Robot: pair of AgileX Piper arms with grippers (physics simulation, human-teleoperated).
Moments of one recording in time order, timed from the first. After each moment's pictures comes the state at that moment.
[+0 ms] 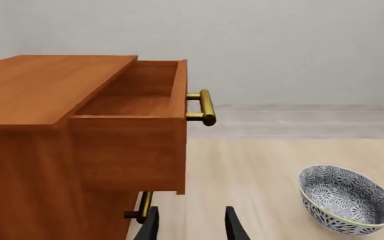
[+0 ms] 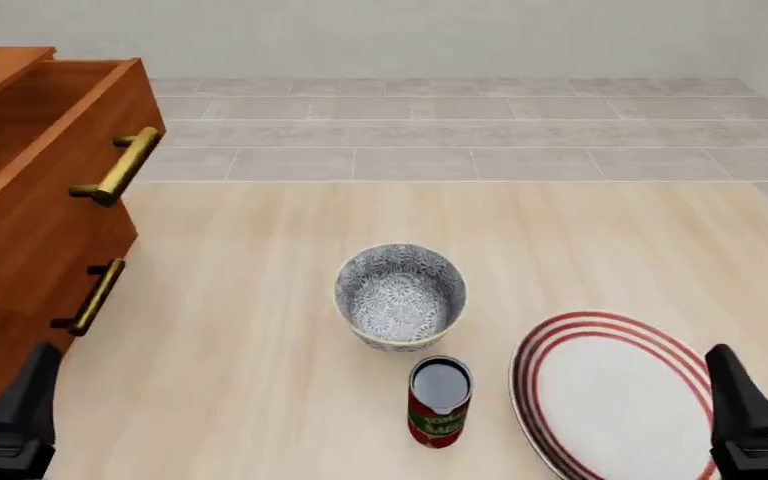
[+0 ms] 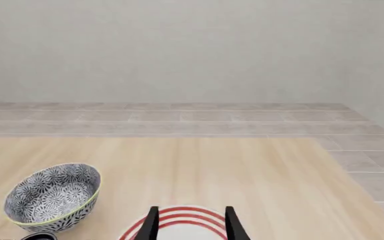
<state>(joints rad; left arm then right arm) -0.01 0.00 -0.02 0.01 -0.01 0.00 0.00 0.00 0.00 0.00</state>
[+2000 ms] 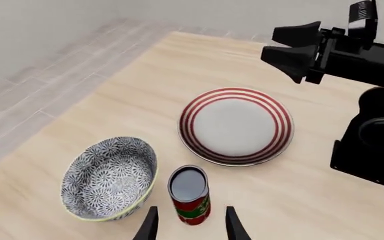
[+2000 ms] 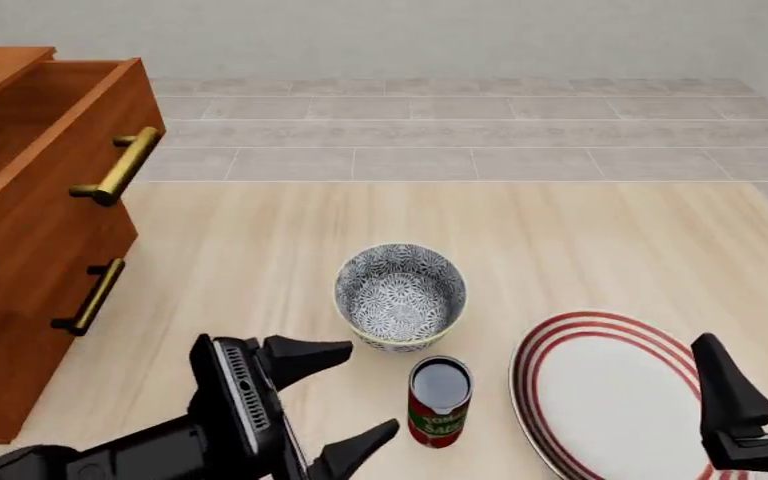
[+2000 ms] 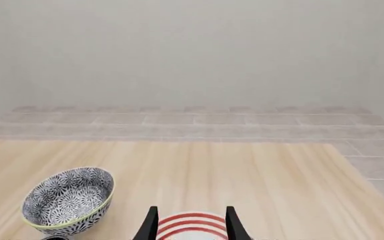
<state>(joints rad) -1.01 1.15 -0.32 -0.50 0.12 0.05 0.10 0.00 -0.11 0.02</state>
